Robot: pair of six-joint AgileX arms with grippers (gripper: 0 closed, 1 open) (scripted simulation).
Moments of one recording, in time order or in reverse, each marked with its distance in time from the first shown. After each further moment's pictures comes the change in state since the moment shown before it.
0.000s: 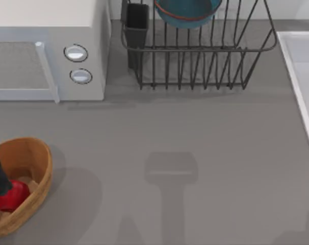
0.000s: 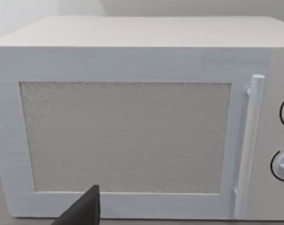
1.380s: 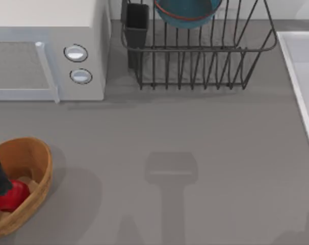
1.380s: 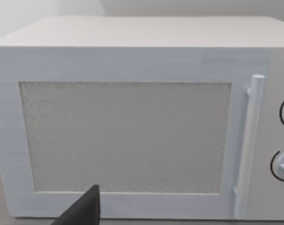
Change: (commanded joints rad) left arm 0.000 0.000 0.000 0.000 0.000 0.000; right arm -0.003 -0.071 0.038 -0.072 -0.007 -0.003
